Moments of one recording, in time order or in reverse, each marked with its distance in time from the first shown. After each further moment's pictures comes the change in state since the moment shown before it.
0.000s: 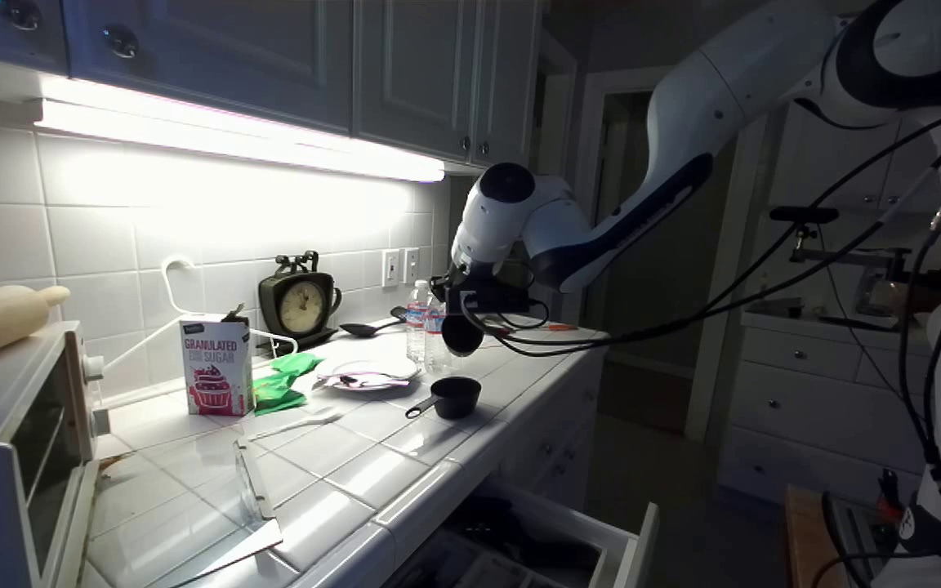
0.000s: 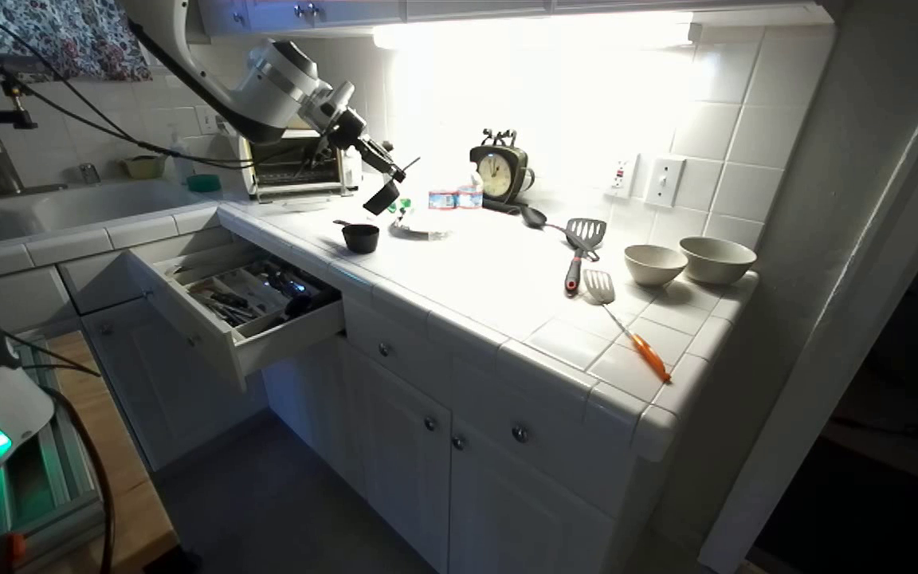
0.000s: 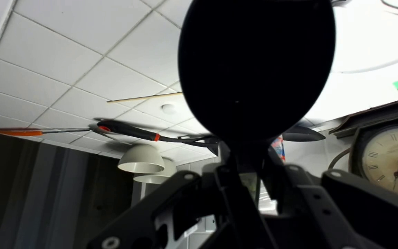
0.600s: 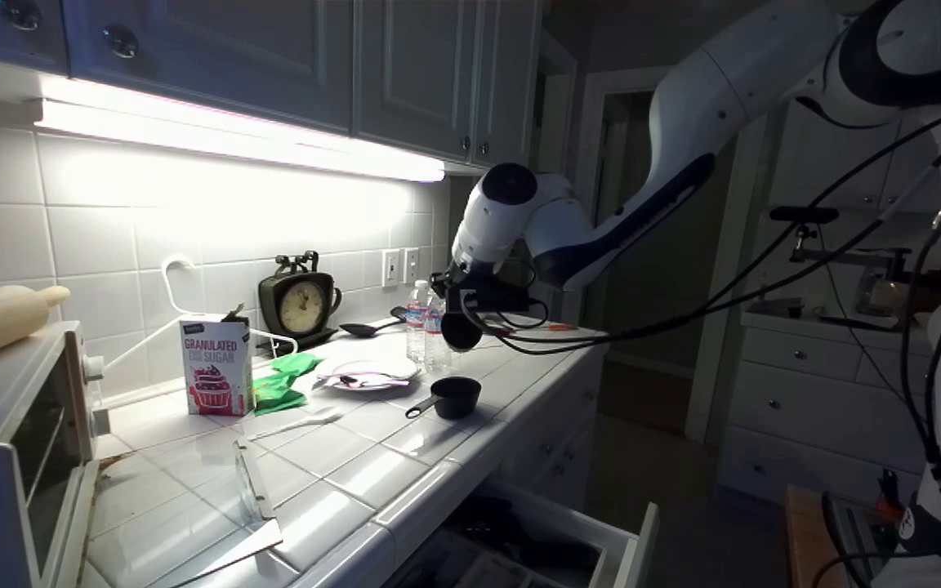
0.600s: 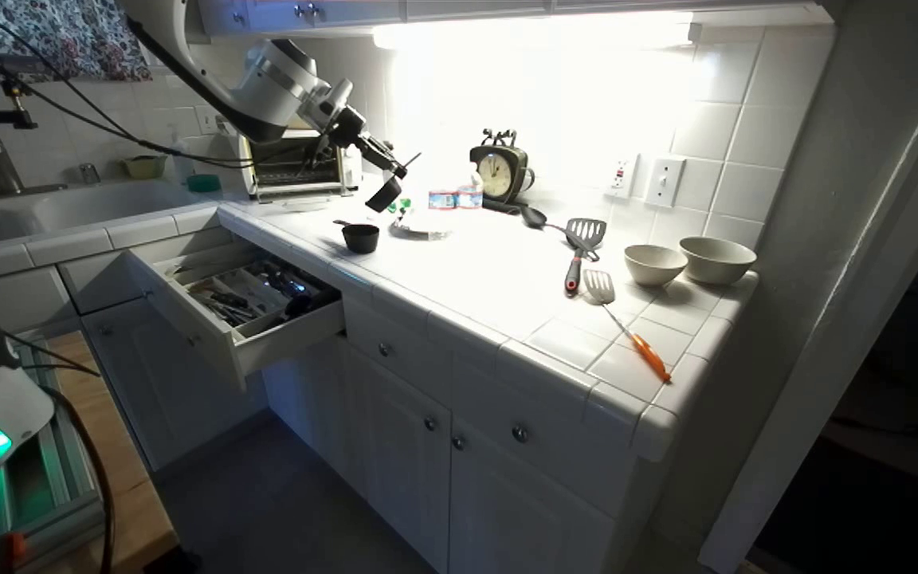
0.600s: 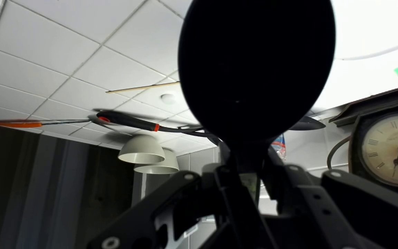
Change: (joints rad) arm -0.010 -0.007 0.011 -0.001 -0.058 -0.007 0.053
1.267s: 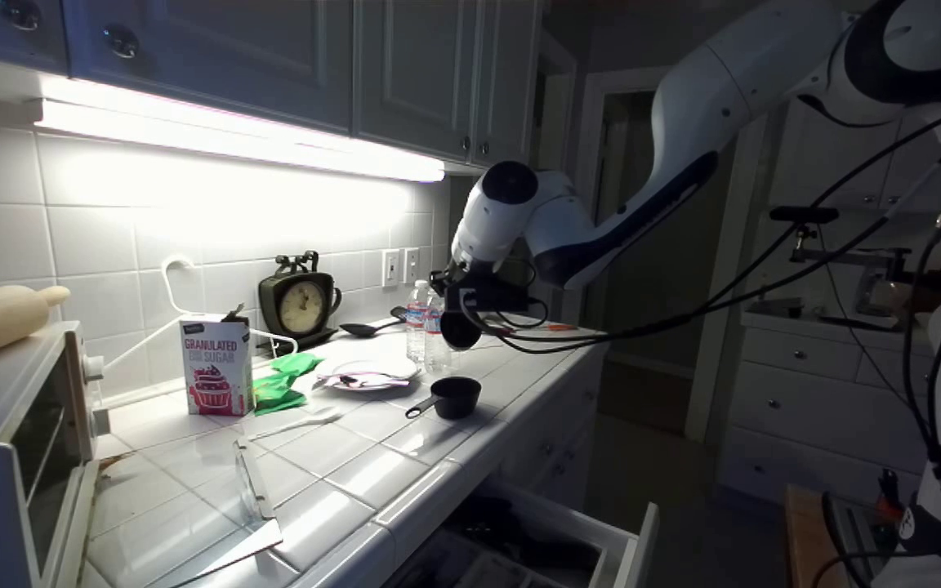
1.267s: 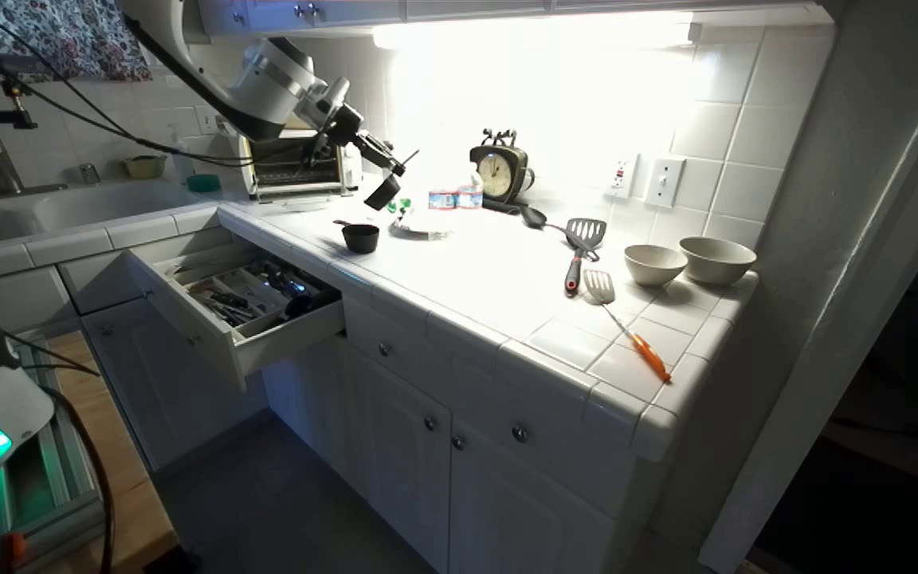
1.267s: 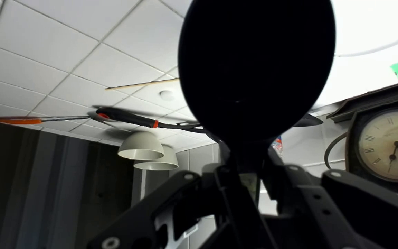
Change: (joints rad) arm -0.001 -0.010 0.015 -0.006 -0.017 -0.015 0.018
